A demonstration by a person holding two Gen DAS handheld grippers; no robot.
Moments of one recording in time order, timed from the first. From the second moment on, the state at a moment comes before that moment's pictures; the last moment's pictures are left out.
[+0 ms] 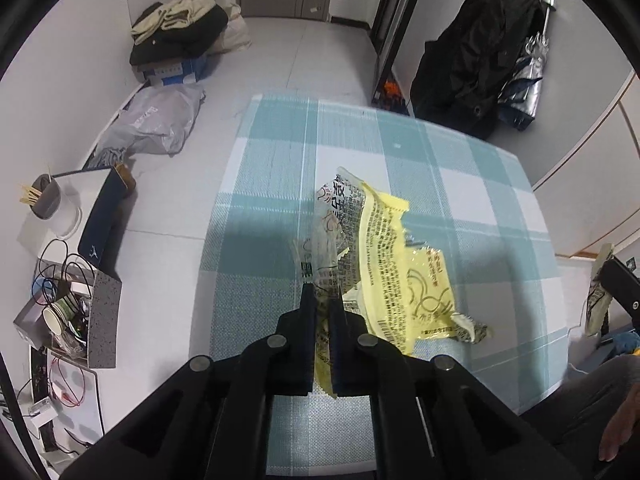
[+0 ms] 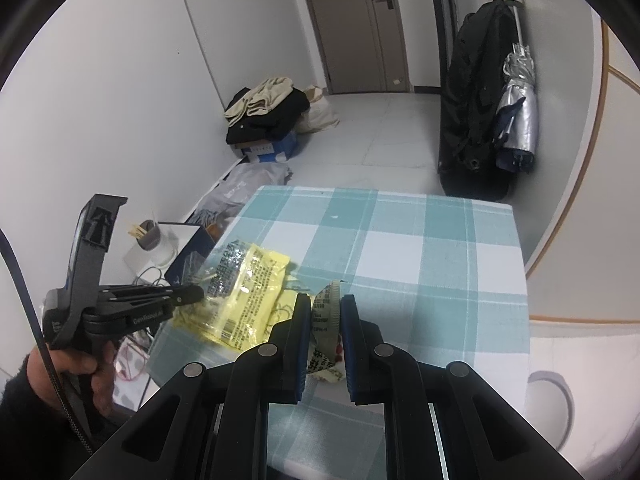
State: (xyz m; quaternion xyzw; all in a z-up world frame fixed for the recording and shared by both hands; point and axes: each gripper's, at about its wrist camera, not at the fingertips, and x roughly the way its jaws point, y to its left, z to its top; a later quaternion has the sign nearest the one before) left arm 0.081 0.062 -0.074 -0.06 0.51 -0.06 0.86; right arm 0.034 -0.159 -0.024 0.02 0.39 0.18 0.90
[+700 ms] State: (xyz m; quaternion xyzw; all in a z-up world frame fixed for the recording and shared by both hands) left arm 0.045 -0.060 0.026 -0.02 0.41 -0.21 0.89; right arm -0.040 -0.280 0.040 0.10 0.32 0.14 0.93
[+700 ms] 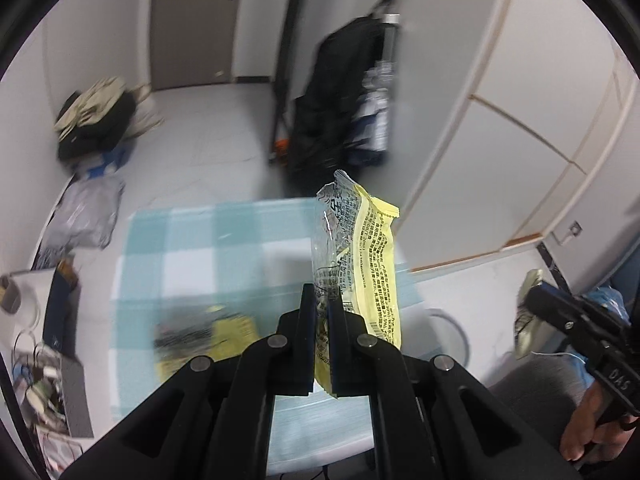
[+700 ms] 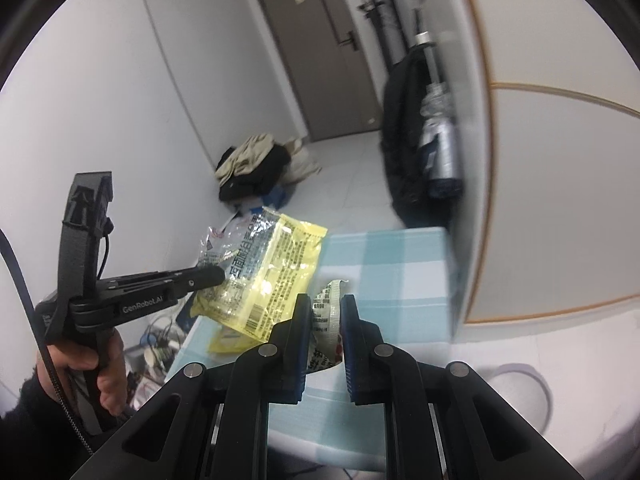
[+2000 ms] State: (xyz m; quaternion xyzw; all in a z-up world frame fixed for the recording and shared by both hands) left arm 0.069 -0.344 -0.123 0.15 0.60 -0.32 0.72; right arm -0.034 -0.560 -0.170 0.30 0.45 -0.02 0.84
